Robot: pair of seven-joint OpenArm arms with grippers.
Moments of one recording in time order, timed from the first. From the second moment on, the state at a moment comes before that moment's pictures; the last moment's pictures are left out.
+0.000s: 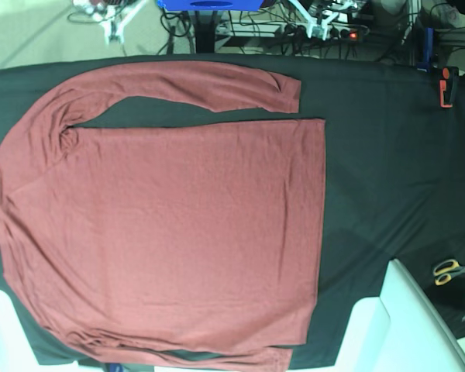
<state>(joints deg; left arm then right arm) 22.0 -7.4 1.2 36.4 -0.1 -1.6 -0.1 -24.0 0.6 1.5 51.9 -2.7 0.1 -26.1</state>
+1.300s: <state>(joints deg) 41.2 -17.9 -1.4 97.0 -24.0 -1.5 1.9 -7.0 -1.2 57.4 94.0 -0.6 39.9 -62.4</state>
